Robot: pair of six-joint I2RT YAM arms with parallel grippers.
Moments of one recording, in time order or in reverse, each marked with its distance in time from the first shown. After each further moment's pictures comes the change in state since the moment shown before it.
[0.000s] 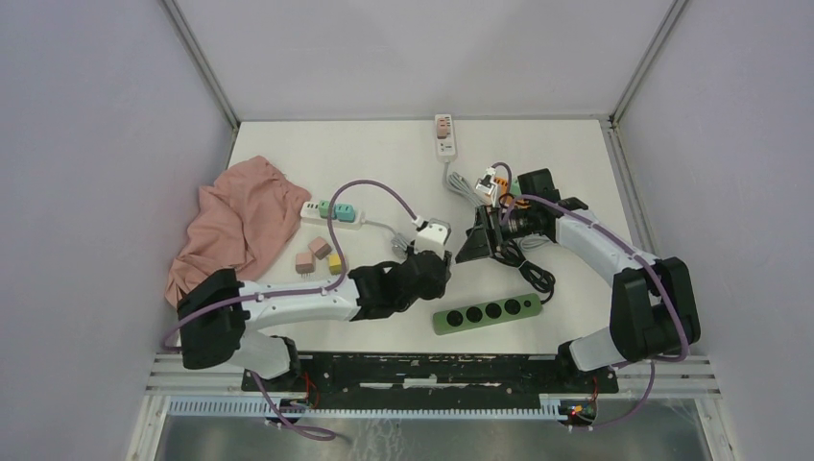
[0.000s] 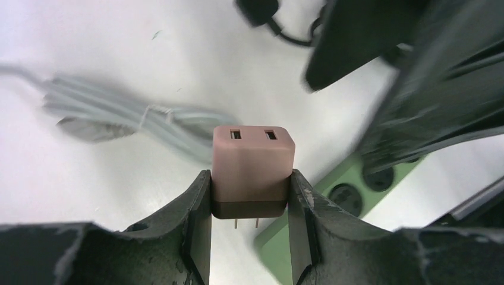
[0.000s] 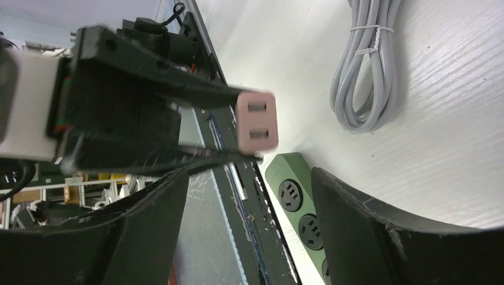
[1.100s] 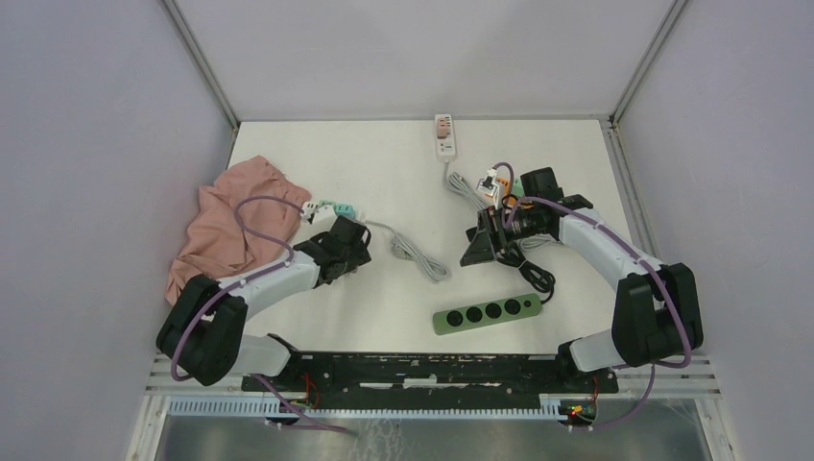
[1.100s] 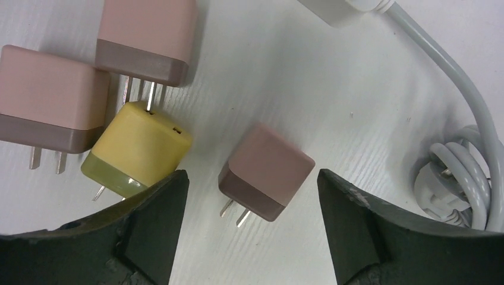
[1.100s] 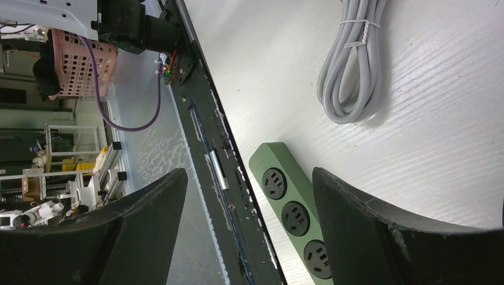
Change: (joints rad) left arm 0.631 -0.097 -0.275 -0.202 0.032 -0.304; right arm -0.014 -0.025 0.033 -0.129 0.039 -0.164
